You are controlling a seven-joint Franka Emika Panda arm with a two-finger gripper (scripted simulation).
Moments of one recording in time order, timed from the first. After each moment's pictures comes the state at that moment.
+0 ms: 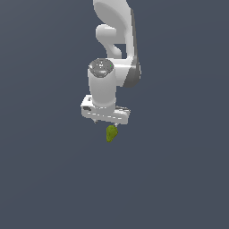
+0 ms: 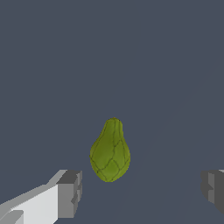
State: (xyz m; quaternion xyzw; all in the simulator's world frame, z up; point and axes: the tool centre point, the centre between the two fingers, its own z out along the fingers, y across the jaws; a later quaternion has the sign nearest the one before) arm -0.009 -0.041 0.151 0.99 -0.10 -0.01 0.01
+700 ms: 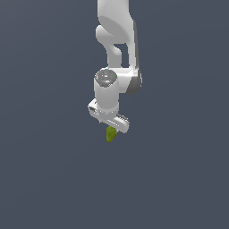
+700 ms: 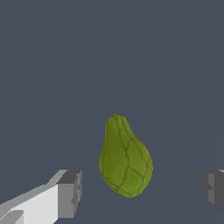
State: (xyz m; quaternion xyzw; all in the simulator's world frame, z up) arm -0.018 -0.027 0.110 0.96 -0.27 0.00 0.00
